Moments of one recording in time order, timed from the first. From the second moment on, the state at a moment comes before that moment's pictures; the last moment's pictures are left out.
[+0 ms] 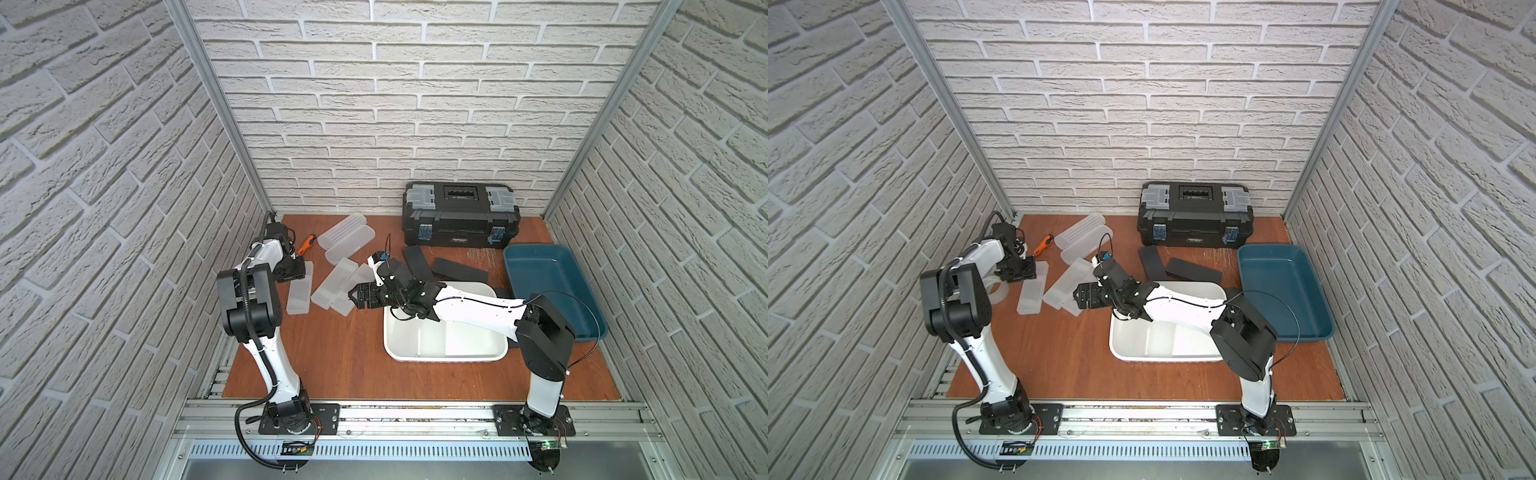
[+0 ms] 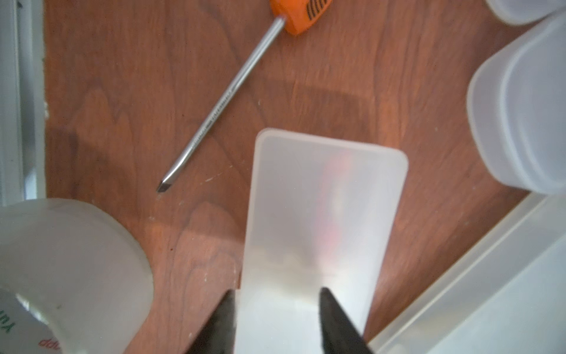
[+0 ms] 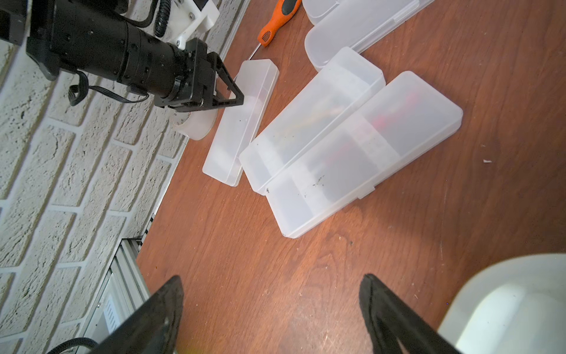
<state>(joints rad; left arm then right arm) 0.20 1.96 1.43 -0.80 0.03 -0.01 0.91 1.88 1.38 -0.14 -0.05 0.69</state>
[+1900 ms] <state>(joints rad) 0.15 2.11 1.57 -0.84 0.02 0.14 0.91 1.86 1.33 -0.09 -0.10 0.64</state>
